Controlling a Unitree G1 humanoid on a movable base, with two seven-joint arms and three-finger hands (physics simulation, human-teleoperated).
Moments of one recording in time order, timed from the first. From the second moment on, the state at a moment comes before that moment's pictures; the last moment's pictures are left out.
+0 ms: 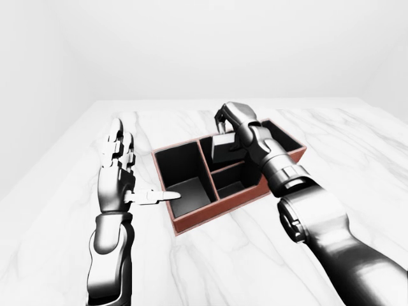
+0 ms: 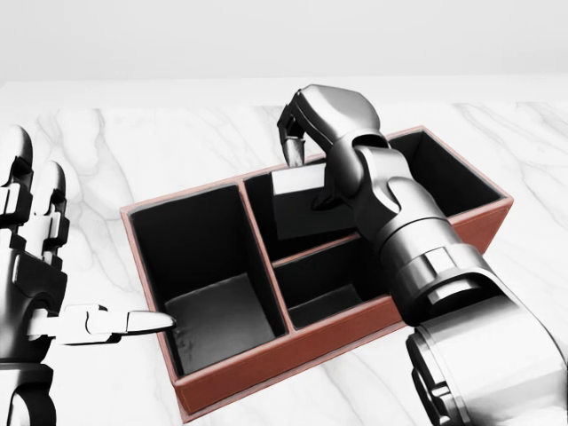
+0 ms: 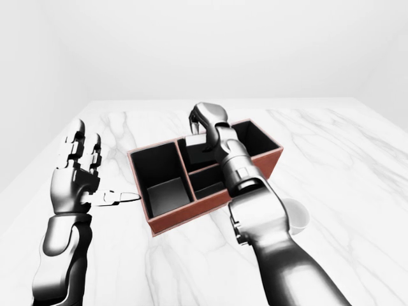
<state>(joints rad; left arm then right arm) -0.01 0.05 0.13 -0.48 -0.05 0.09 -0.06 -1.24 -0.12 0.09 1.24 -0.95 -0.09 -0.08</state>
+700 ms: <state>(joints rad) -0.02 0.05 0.14 -0.47 -0.06 0.09 -0.06 -1.25 -0.11 0.09 1.28 -0.97 -0.09 -0.11</state>
